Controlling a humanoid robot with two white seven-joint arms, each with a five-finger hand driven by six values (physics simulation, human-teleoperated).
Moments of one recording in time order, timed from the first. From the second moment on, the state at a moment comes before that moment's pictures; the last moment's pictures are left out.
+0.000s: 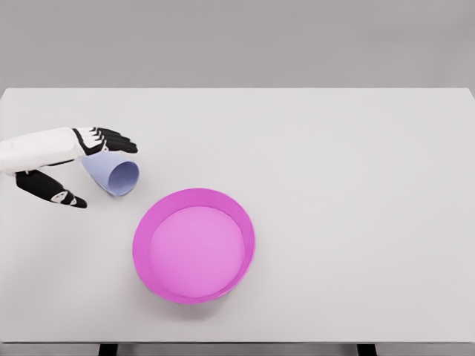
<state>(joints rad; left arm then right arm) -0.40 1.08 -0.43 -1.67 0.21 -0.61 -0.61 0.02 0.00 0.21 0.05 -0.08 -0.07 -0.06</state>
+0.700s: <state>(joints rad) -0.70 0.96 -0.73 -1.30 0.17 -0.61 -0.61 0.02 0.00 0.21 0.06 -0.08 -0.07 -0.06</state>
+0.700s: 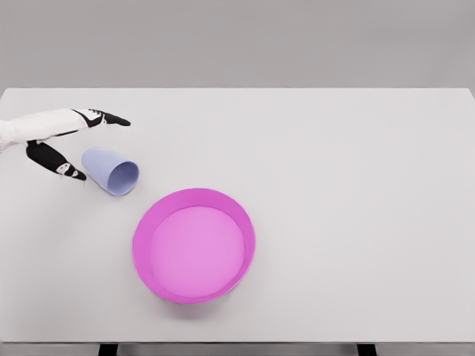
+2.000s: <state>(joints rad) -0.81 0.84 -0.90 -1.05 0.07 -0.61 -0.61 0.02 0.00 0.21 0.06 -0.08 -0.07 -0.06</state>
